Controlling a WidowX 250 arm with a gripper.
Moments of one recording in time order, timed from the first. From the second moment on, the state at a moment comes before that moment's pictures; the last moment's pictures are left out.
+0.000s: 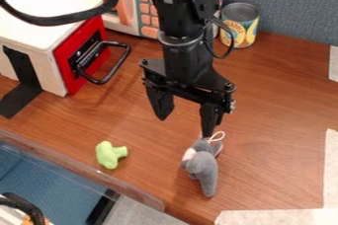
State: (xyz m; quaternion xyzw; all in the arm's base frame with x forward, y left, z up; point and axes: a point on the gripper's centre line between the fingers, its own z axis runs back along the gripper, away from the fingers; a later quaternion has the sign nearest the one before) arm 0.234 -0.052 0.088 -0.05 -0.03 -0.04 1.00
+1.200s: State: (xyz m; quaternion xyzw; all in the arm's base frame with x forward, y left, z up) arm 0.211 0.040 0.007 0.08 0.00 0.02 1.00
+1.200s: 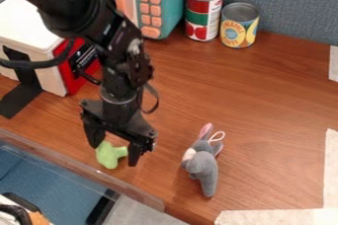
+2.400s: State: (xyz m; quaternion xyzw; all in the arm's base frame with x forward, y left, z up) arm 0.289 0.032 0.046 0.05 -0.05 0.08 0.99
